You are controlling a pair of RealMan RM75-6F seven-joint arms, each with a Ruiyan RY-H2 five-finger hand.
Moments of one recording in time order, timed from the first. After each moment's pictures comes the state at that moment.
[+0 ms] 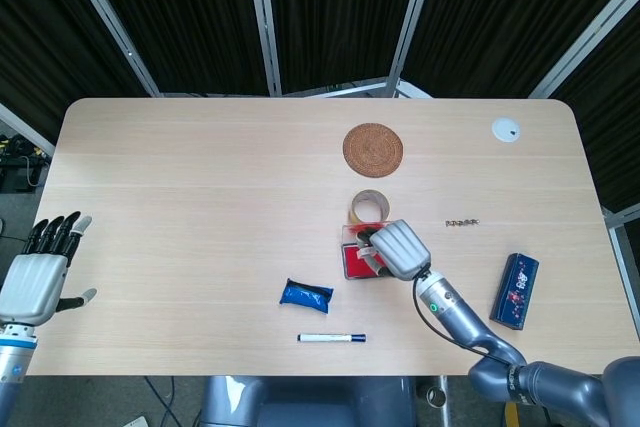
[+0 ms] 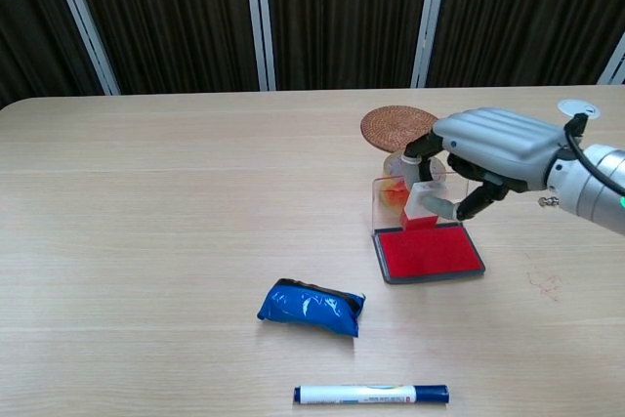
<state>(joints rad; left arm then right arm) -0.18 -1.10 -0.04 -1.74 1.40 1.36 0.29 0.65 -1.63 0.13 -1.29 -1.51 1.01 -0.13</state>
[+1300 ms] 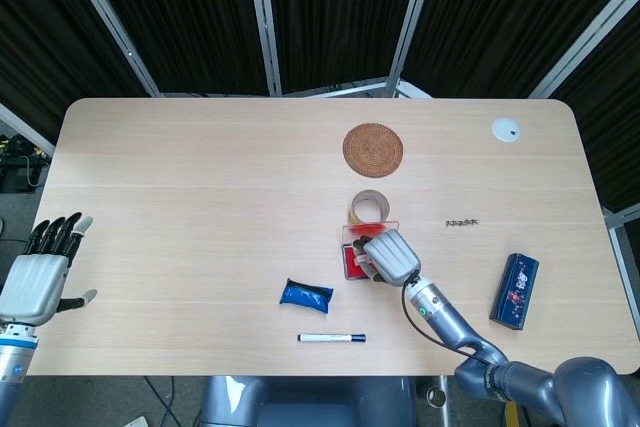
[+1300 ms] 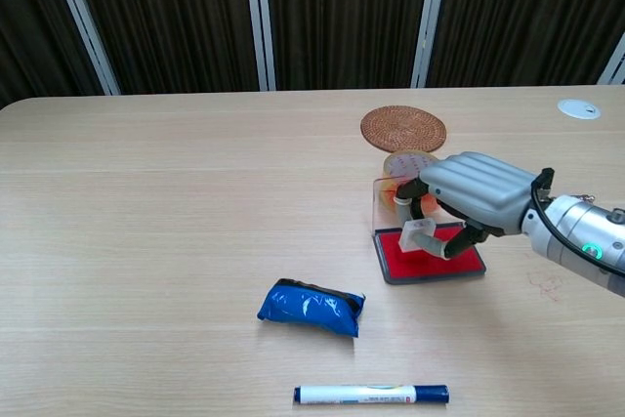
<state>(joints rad) -0.18 -1.10 -0.03 -1.75 1.39 1.35 0.29 0.66 -1.80 0.05 -1.01 -1.55 1.05 -0.04</state>
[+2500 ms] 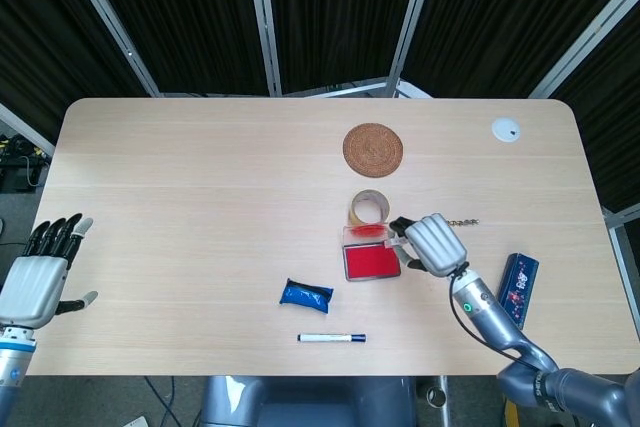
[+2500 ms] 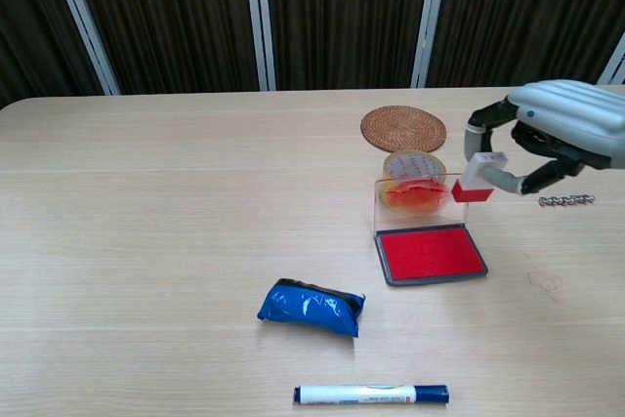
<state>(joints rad) -0.18 -1.08 -0.02 -1.77 1.42 1.37 0.27 0.59 -1.53 0.06 -1.24 -1.55 1.18 0.02</state>
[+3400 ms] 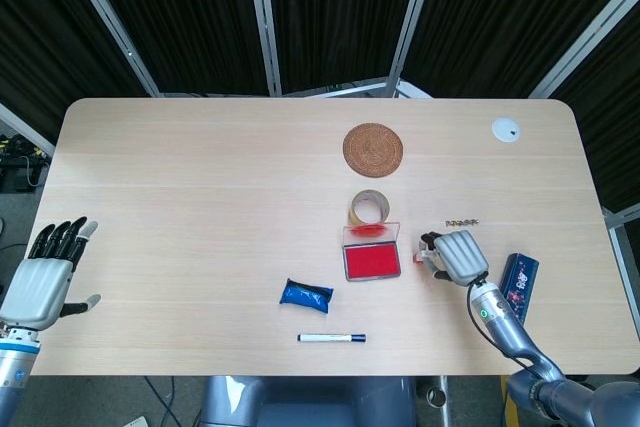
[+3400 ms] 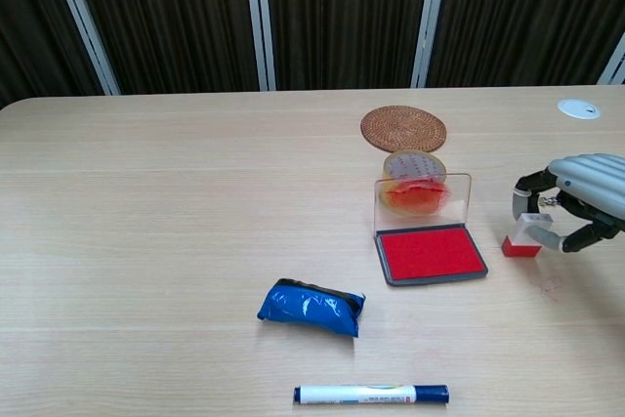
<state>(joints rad) -0.18 -1.09 -0.02 -1.78 1.41 1.35 0.30 0.51 -1.71 0.00 -0.85 -1.53 1.13 0.19</state>
